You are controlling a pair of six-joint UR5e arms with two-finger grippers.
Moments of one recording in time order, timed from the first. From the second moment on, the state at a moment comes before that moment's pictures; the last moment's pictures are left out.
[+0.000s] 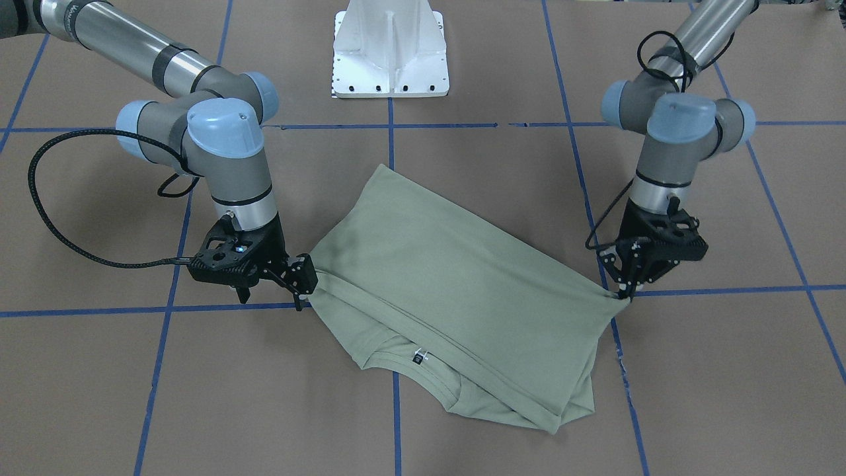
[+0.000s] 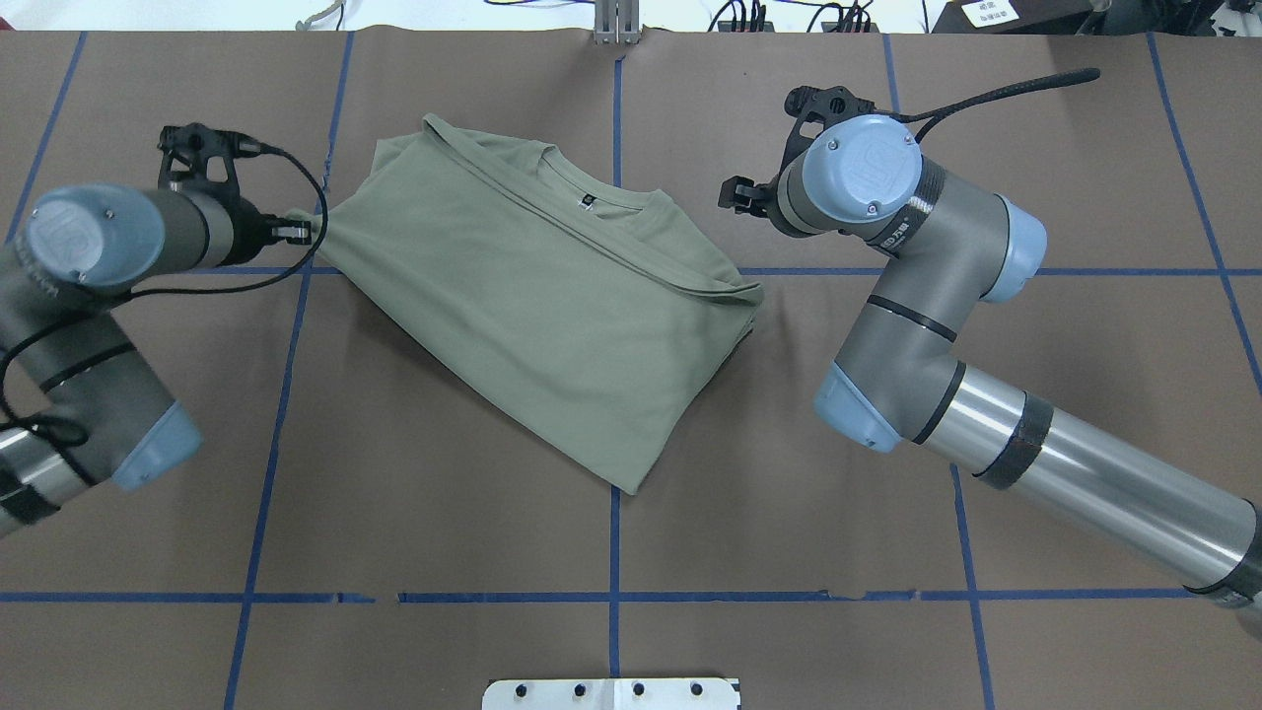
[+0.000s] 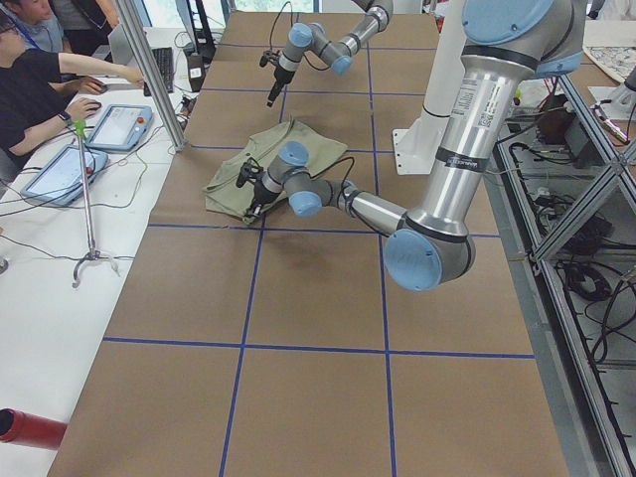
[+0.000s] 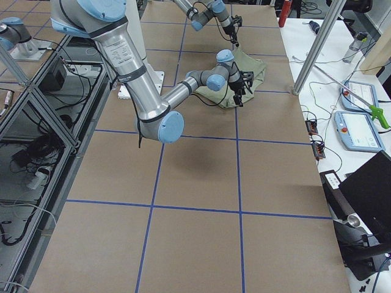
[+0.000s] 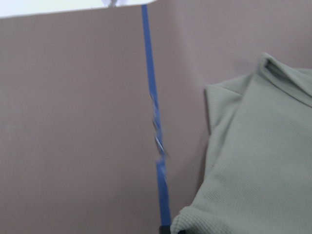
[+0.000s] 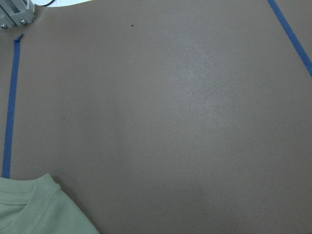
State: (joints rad) left arm -0.84 -1.97 -1.42 -2.24 -1.61 -0.92; right arm 0.69 -0.96 1.52 -1.26 1.63 1.32
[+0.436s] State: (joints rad) left arm -0.94 -2.29 -0.93 -2.36 -1.61 -0.77; right arm 0.65 -0.96 1.58 -1.26 1.63 1.35
